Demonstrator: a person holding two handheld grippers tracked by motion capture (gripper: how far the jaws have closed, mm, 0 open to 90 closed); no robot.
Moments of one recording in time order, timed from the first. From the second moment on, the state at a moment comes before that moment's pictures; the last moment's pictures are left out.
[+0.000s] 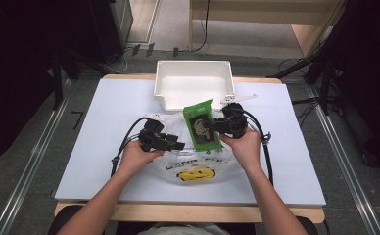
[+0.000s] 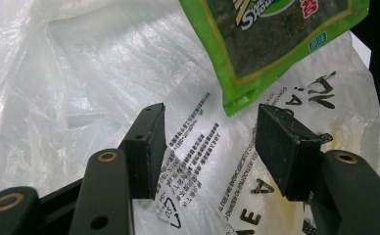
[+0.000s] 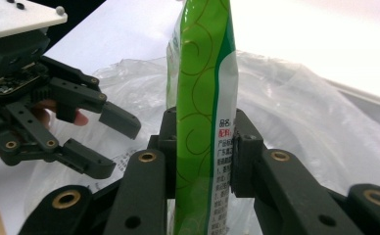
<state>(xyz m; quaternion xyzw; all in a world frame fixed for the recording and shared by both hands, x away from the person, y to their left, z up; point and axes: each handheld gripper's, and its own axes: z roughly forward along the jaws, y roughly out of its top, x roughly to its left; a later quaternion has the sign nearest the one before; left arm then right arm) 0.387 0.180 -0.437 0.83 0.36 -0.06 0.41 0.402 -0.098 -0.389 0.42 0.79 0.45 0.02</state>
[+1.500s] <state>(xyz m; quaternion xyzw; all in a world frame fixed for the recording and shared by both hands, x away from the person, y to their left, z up) 0.391 0.178 -0.437 0.84 0.36 -0.07 0.40 0.437 -0.096 -0.336 0.42 0.80 0.44 0.07</state>
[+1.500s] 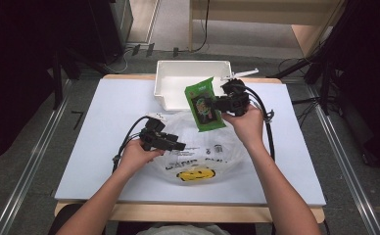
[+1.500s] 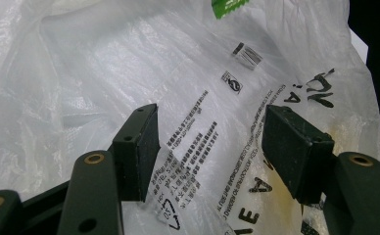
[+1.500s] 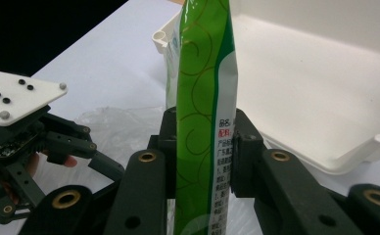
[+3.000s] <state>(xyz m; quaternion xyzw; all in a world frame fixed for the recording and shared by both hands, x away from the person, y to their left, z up) 0.390 0.177 -0.438 0.84 0.35 -0.08 0.40 0.502 -0.078 -0.304 0.43 0.78 0.44 0.10</state>
